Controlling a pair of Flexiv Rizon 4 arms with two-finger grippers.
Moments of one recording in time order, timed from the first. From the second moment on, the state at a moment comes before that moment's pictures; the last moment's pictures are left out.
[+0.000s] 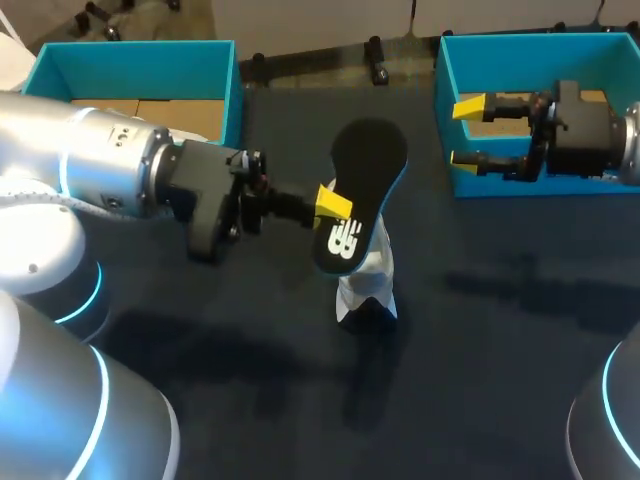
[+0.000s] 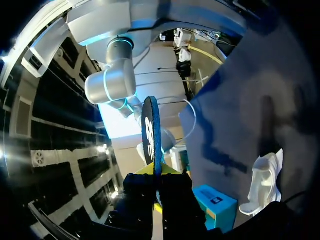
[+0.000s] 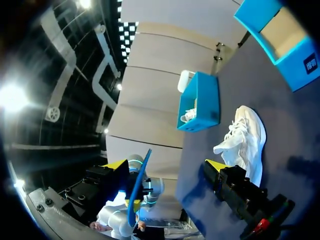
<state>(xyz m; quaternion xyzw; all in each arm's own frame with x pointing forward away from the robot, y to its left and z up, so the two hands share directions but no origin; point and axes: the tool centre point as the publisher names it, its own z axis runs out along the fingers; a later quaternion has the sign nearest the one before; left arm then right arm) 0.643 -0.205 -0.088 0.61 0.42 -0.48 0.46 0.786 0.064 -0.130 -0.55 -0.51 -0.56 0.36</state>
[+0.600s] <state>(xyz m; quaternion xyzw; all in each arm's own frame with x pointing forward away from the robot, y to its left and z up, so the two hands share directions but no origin) 0.689 -0.252 -0.112 0.64 0.39 -0.45 0.48 0.775 0.089 -0.120 -0.54 -0.52 -0.54 0.39</state>
